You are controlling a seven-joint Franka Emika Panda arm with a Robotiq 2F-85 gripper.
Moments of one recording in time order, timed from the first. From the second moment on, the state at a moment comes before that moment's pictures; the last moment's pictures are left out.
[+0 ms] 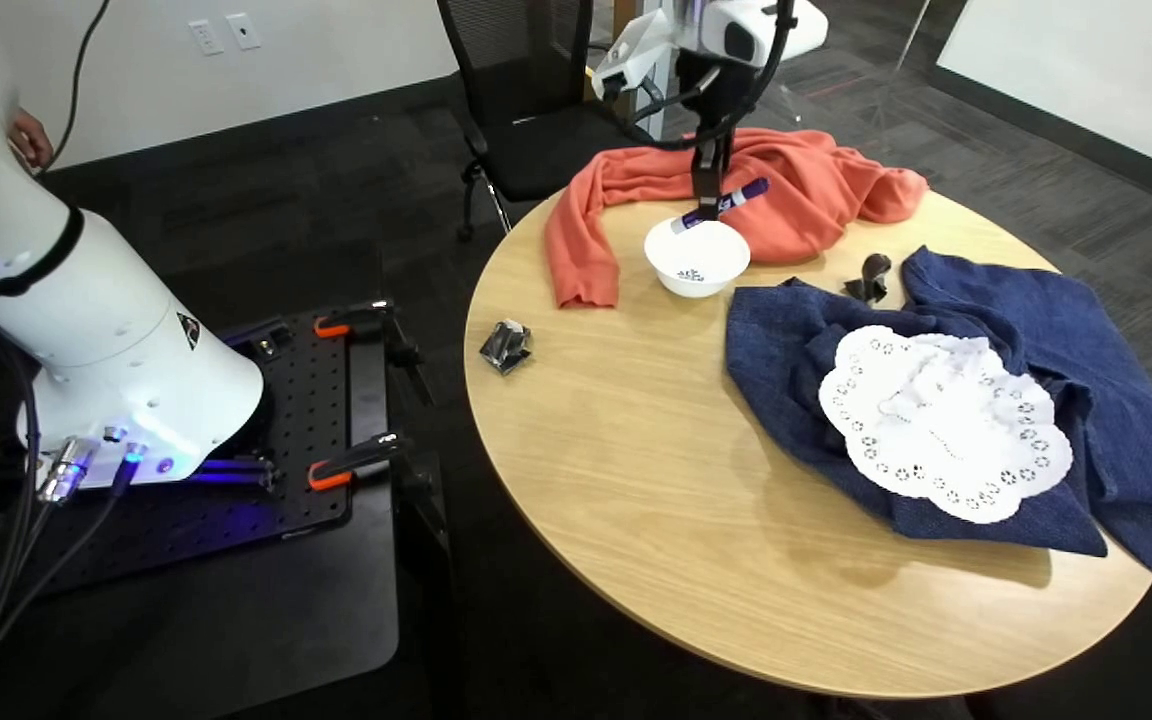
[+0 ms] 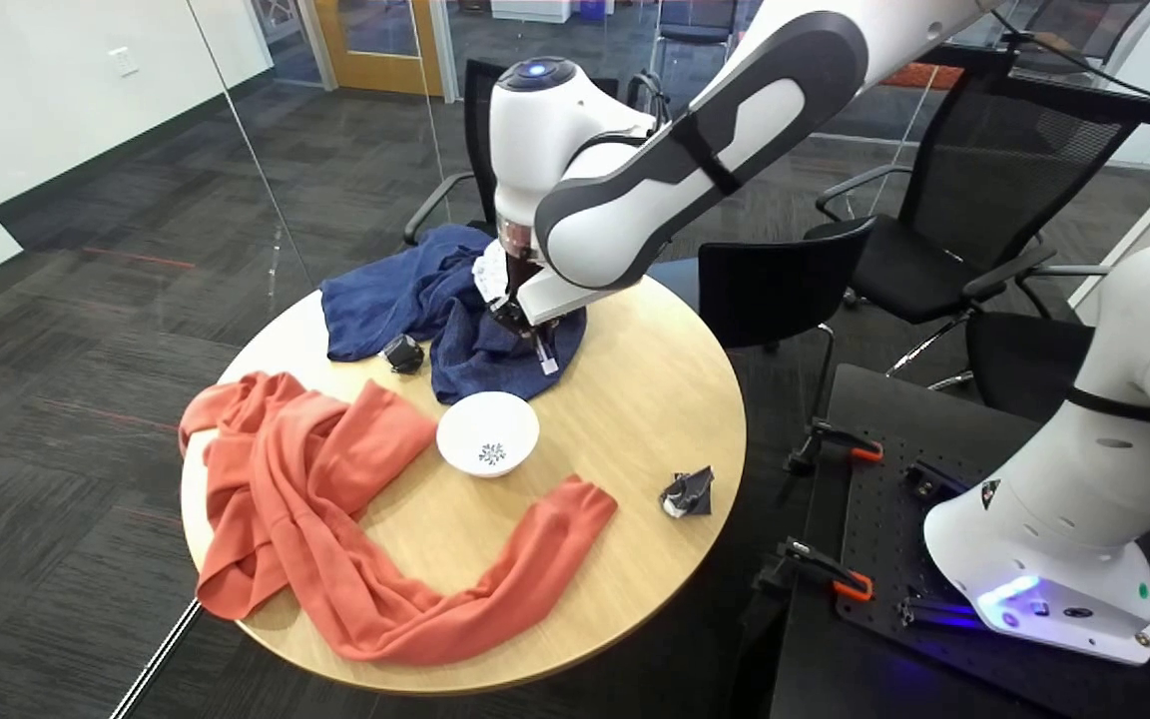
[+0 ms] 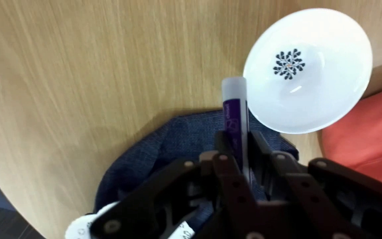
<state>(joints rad) 0.18 0.30 -0.16 -2.11 -0.07 2.50 0.68</state>
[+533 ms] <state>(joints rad) 0.08 0.28 -0.14 -2.34 0.06 2.65 0.70</state>
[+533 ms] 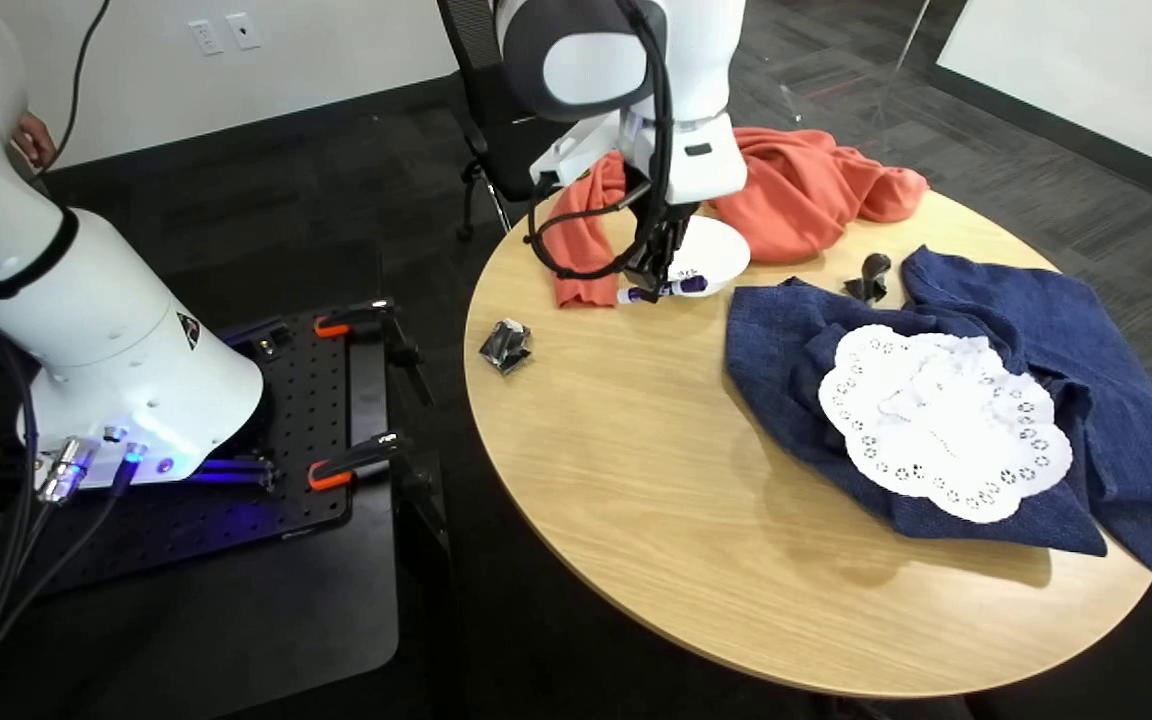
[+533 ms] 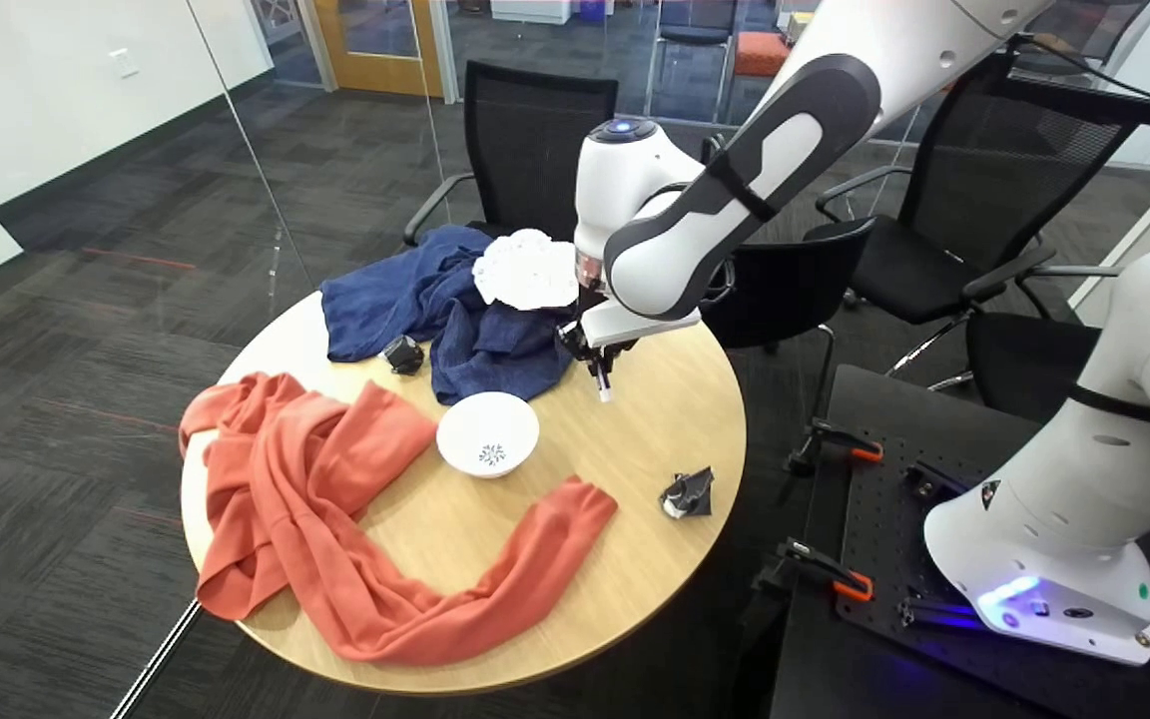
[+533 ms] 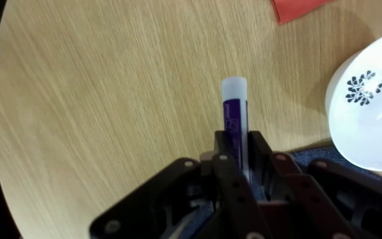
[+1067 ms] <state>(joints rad) 0.00 0.37 -0.10 -2.40 0.33 2.74 0.67</state>
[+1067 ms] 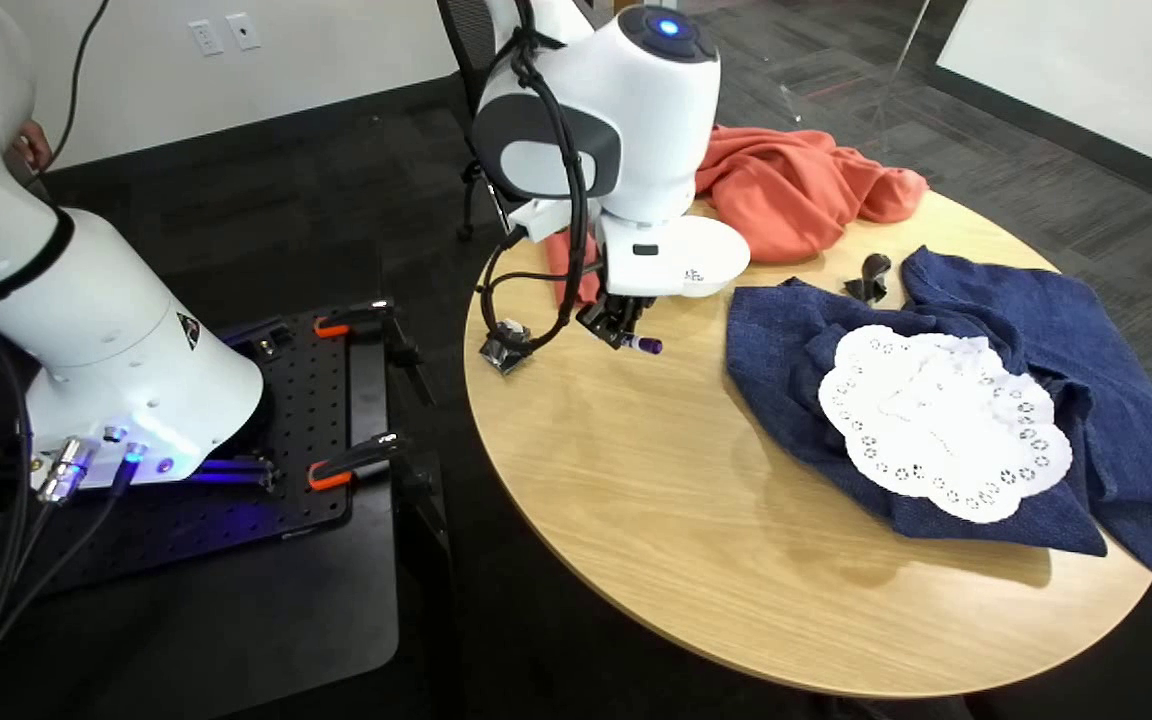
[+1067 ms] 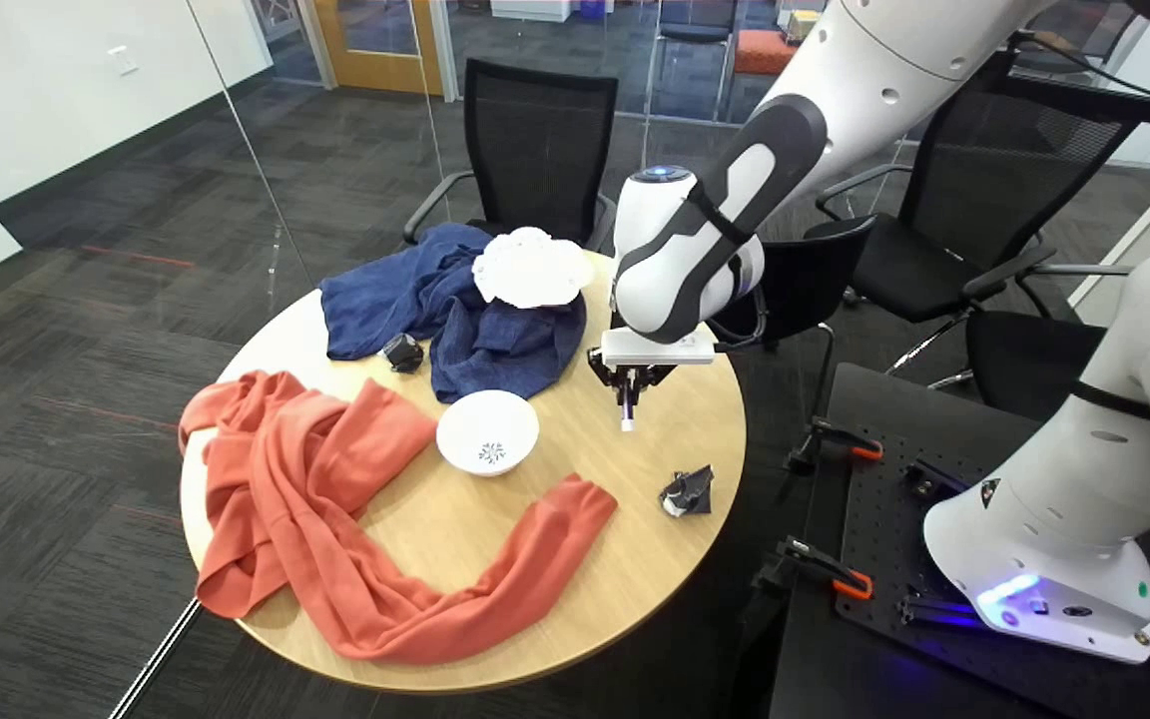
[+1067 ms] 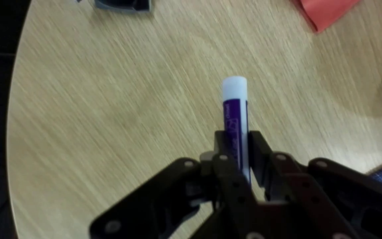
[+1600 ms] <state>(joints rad) -0.04 0.45 -0.09 -2.40 0.39 2.74 0.65</state>
